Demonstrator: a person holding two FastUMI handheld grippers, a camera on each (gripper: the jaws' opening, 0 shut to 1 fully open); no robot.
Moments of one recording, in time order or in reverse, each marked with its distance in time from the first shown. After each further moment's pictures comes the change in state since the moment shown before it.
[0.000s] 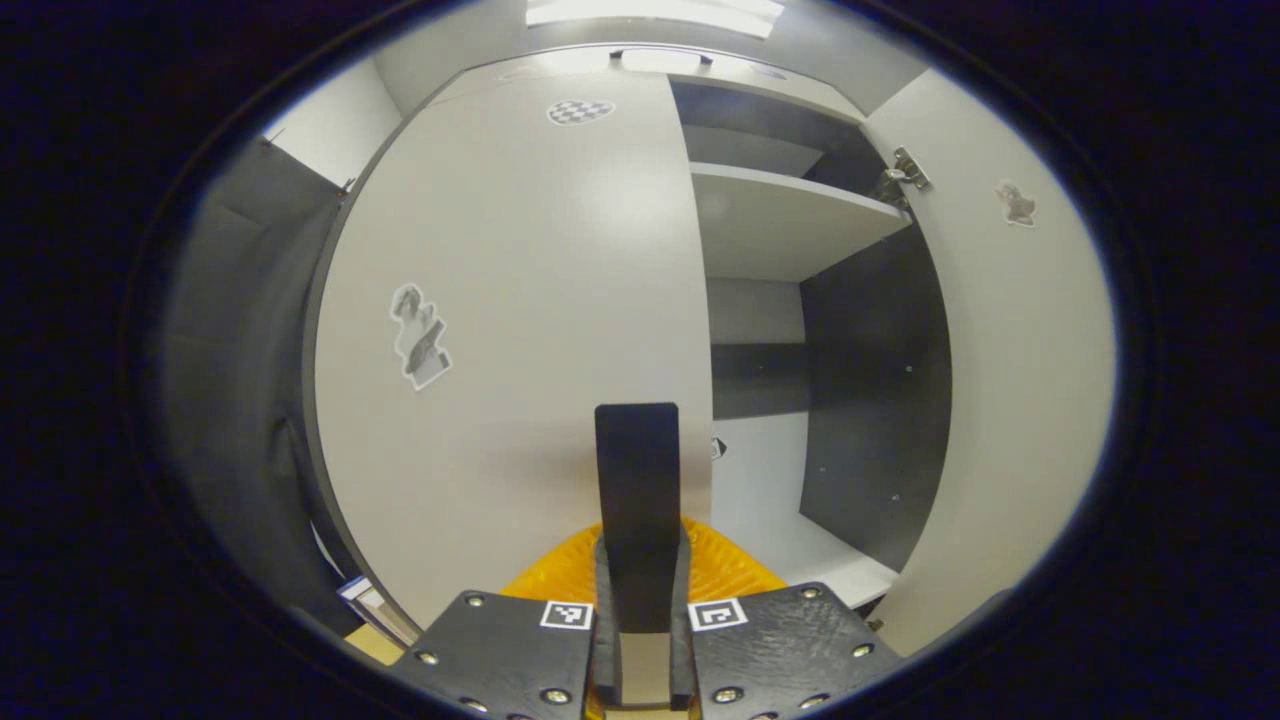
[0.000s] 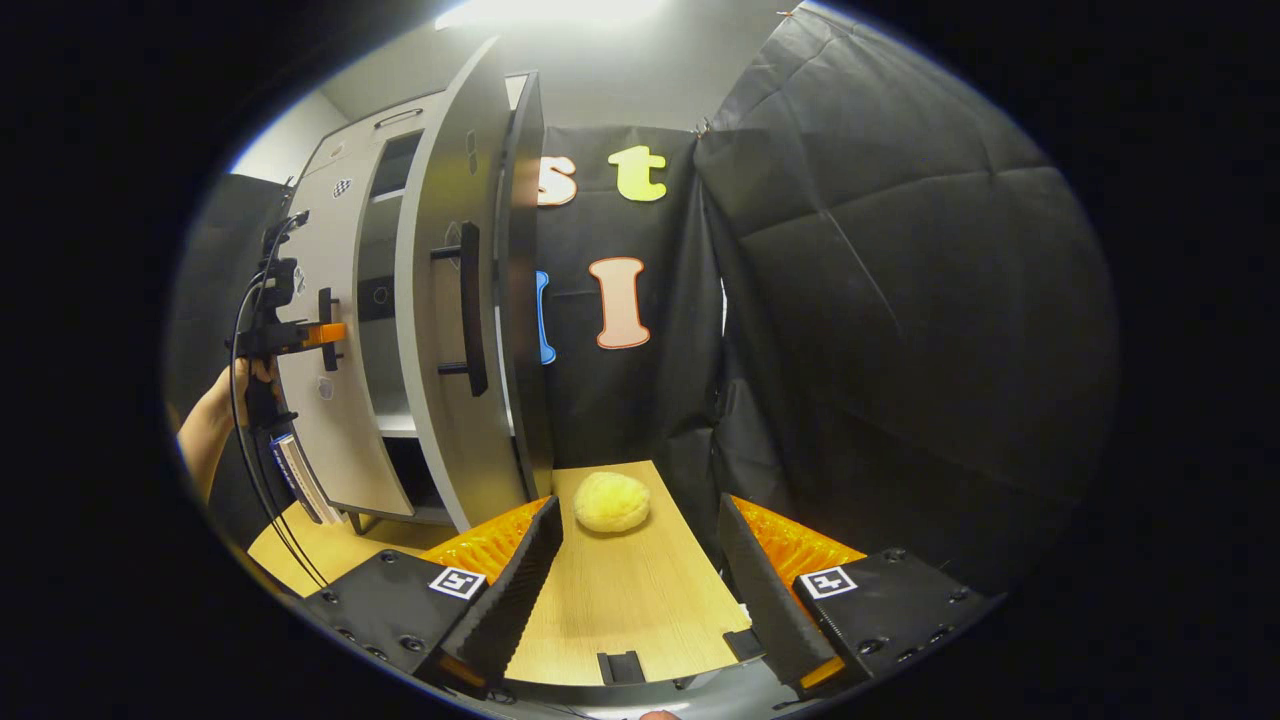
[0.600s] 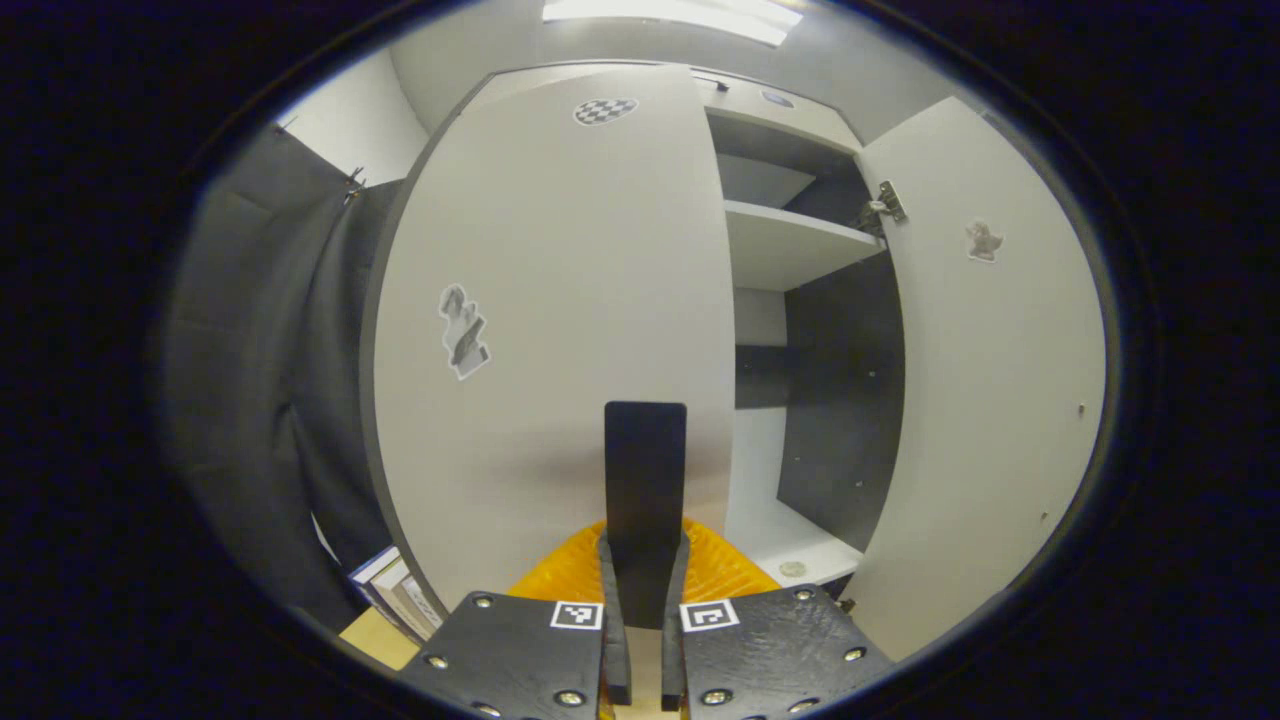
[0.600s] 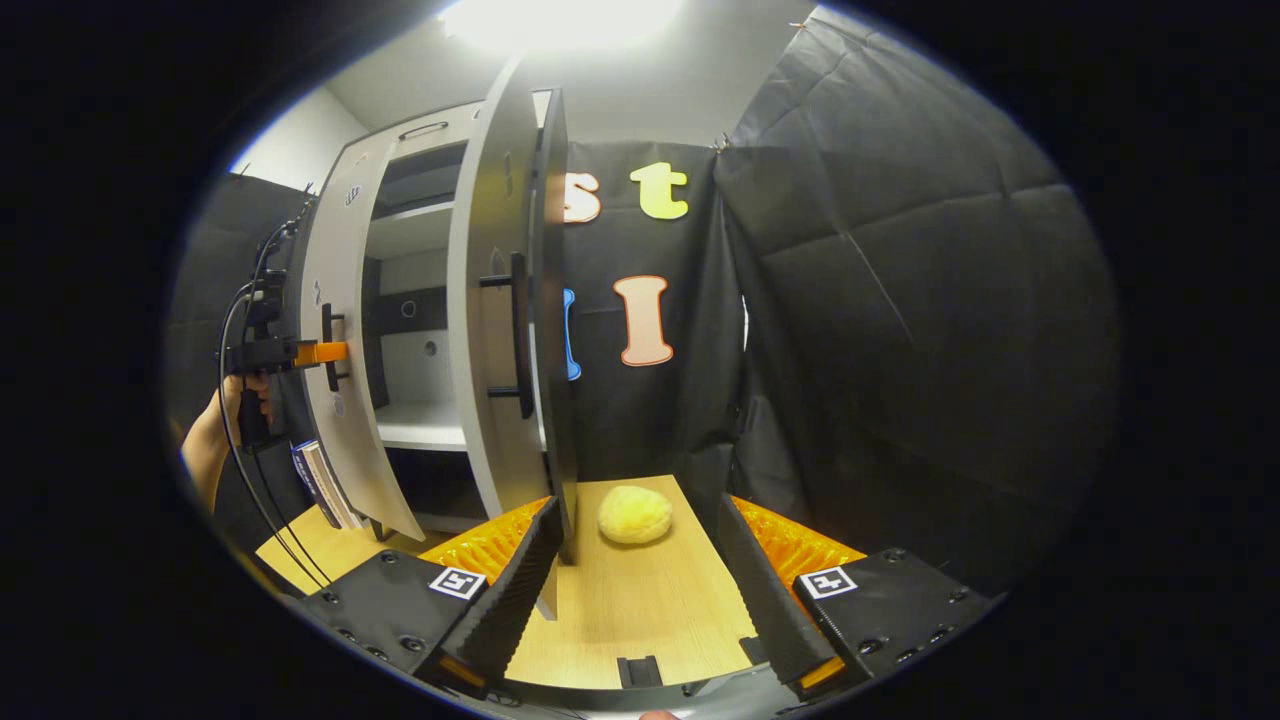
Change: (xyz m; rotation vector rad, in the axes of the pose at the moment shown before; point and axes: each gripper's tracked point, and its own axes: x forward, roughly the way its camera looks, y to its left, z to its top) left arm -0.064 0.016 0.002 -0.028 0.022 -0.045; right arm -0.015 0.028 0.017 -0.013 -0.048 0.067
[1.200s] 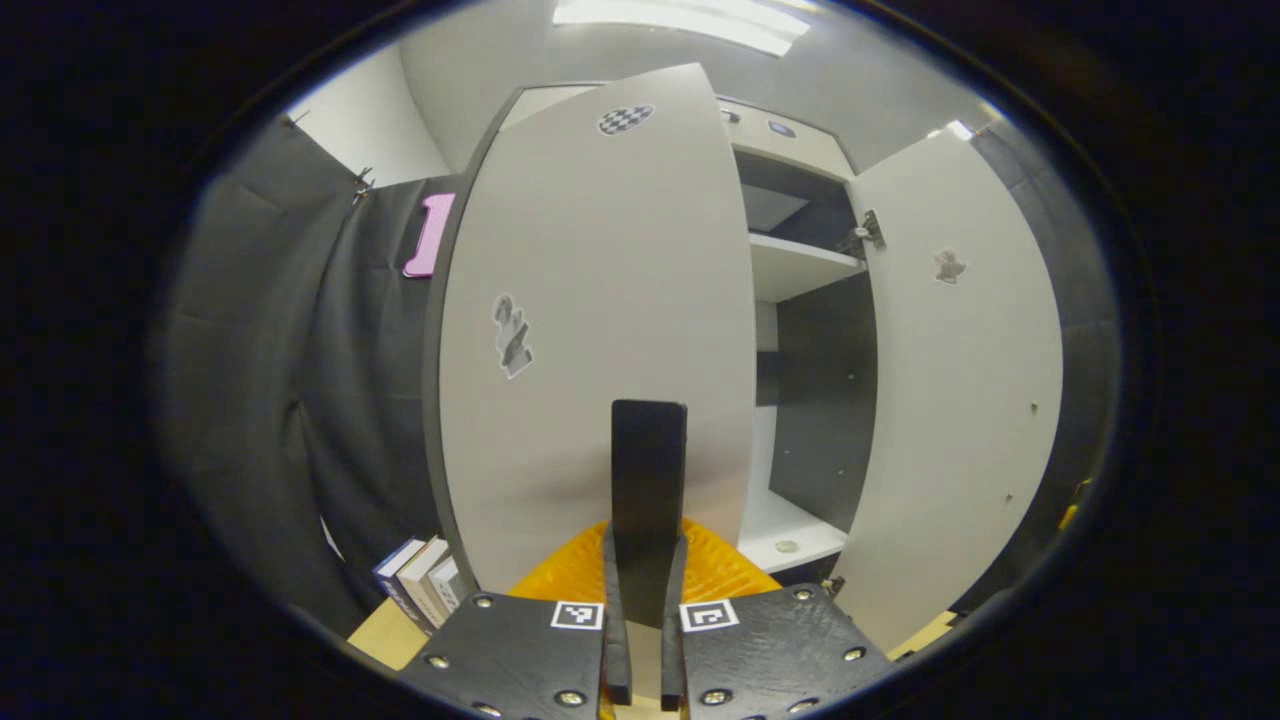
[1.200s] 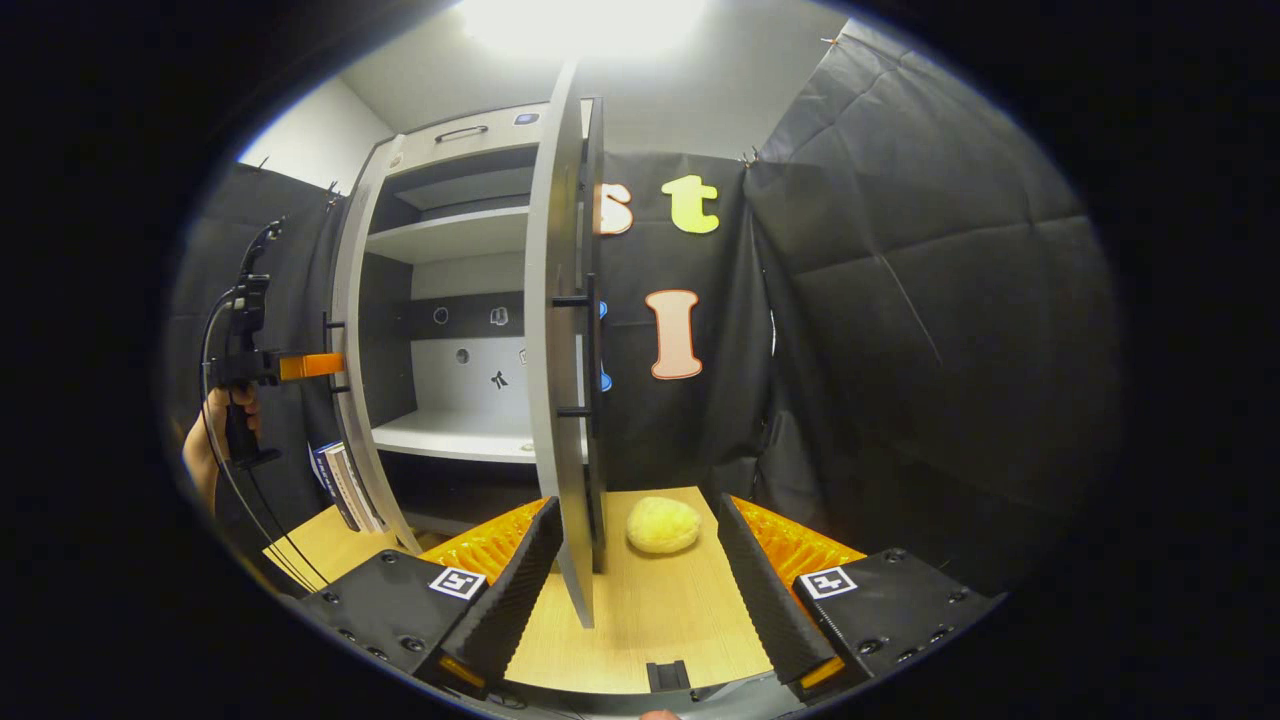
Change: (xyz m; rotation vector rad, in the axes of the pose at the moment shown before) left arm -0.054 0.038 -0.009 -0.008 -0.010 -0.030; right arm -0.010 0.046 0.014 -0.032 -0.026 0.042
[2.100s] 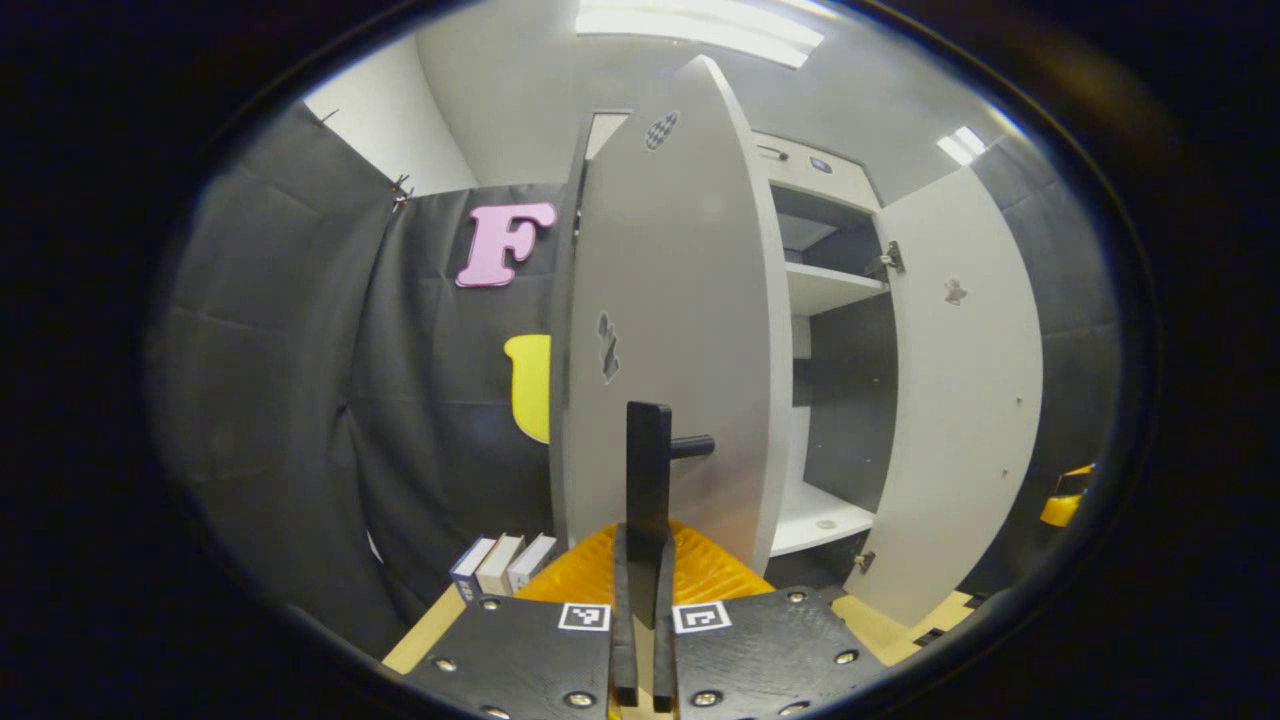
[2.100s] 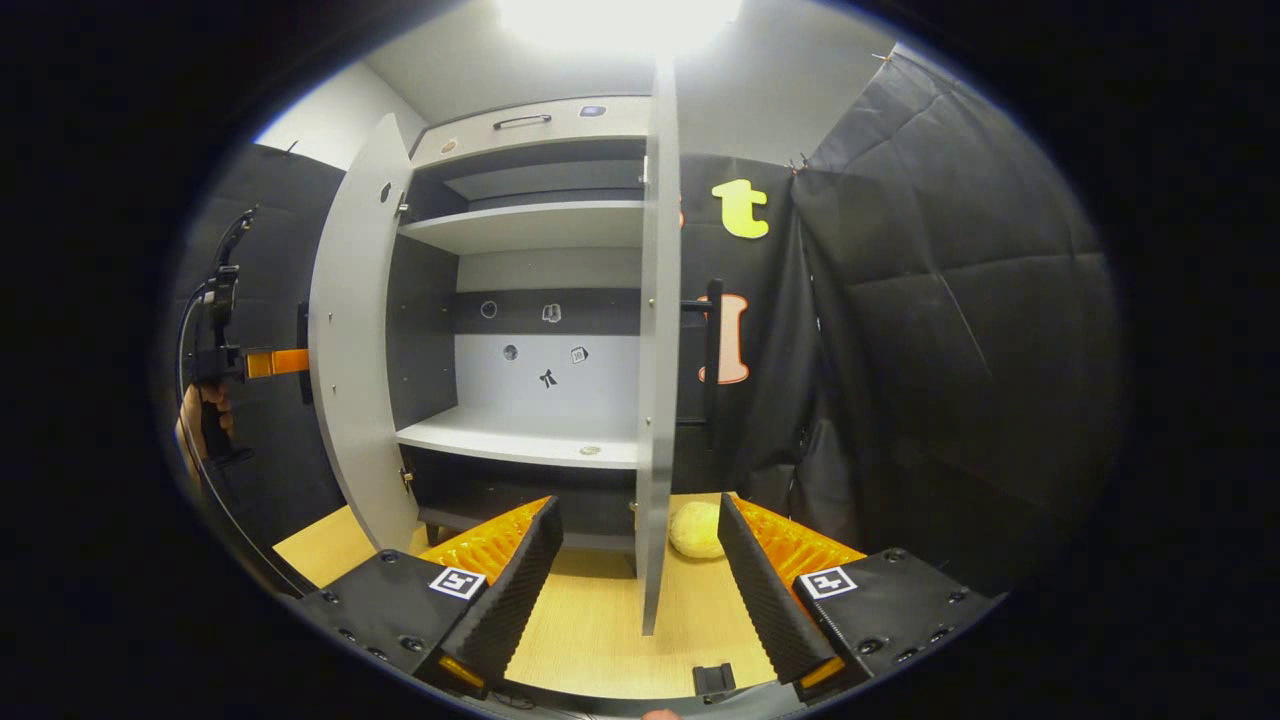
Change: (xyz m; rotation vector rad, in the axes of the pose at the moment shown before) left arm -0.084 0.101 0.004 0.008 -0.016 0.067; right arm 0.008 0.073 0.008 -0.051 -0.004 0.080
